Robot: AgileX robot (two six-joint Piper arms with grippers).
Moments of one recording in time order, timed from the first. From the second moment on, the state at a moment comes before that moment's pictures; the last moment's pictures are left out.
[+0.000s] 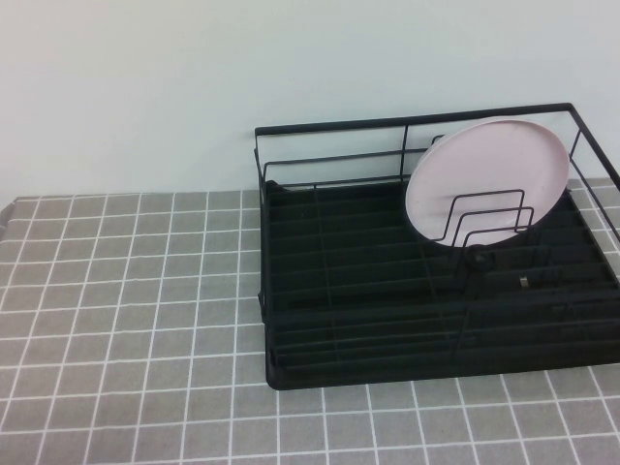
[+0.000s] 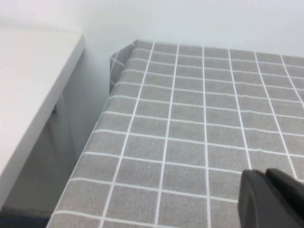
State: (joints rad) right arm -0.13 0.04 -0.18 1.33 0.28 -1.39; left arm 0.11 -0.01 0.00 -0.11 0.32 -0.03
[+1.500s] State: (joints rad) right arm -0.13 0.04 -0.17 0.39 0.28 -0.48; left arm 0.11 -0.01 0.00 -0.11 0.32 -0.04
